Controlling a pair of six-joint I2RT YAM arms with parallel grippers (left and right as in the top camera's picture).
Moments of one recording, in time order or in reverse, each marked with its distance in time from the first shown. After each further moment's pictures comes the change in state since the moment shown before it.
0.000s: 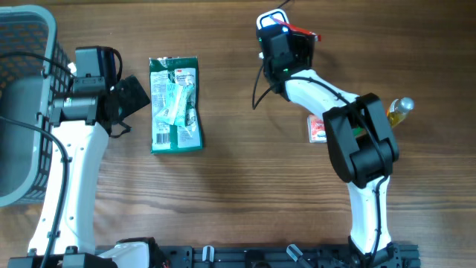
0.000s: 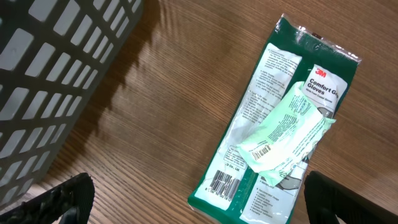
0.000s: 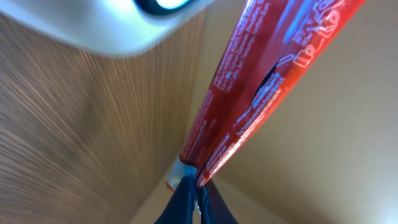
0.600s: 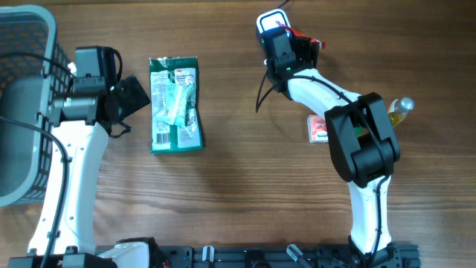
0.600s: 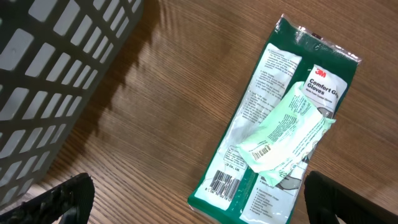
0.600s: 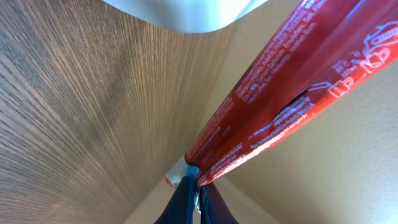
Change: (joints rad) left arm 0.000 0.000 0.000 0.000 0.000 0.000; right arm -0.006 0.000 0.000 -0.126 -0.018 0.019
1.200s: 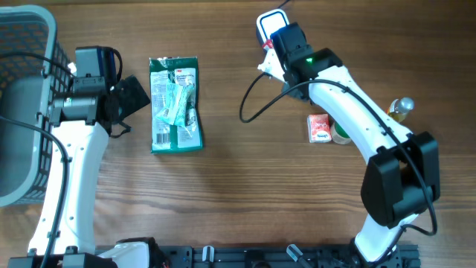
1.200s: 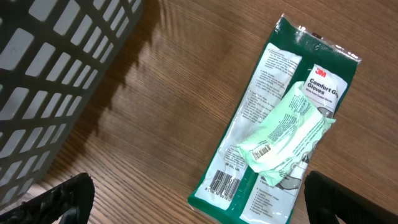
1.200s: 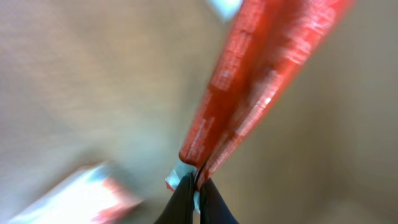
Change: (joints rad) left arm 0.000 0.000 0.000 0.000 0.000 0.000; right arm 0.021 -0.339 0.014 -0.842 -0.607 0.744
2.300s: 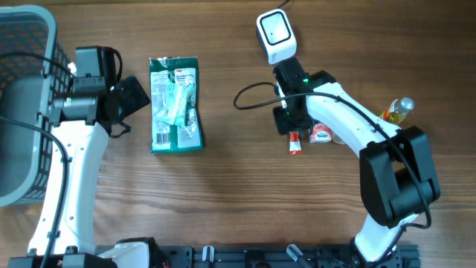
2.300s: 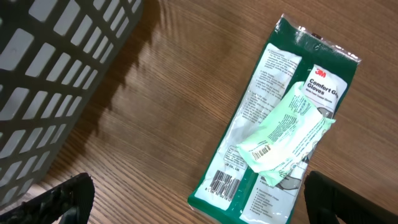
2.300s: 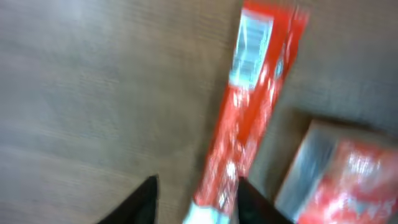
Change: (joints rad) left arm 0.000 0.000 0.000 0.000 0.000 0.000; right arm -0.001 0.001 -0.239 0.075 -0.358 0.851
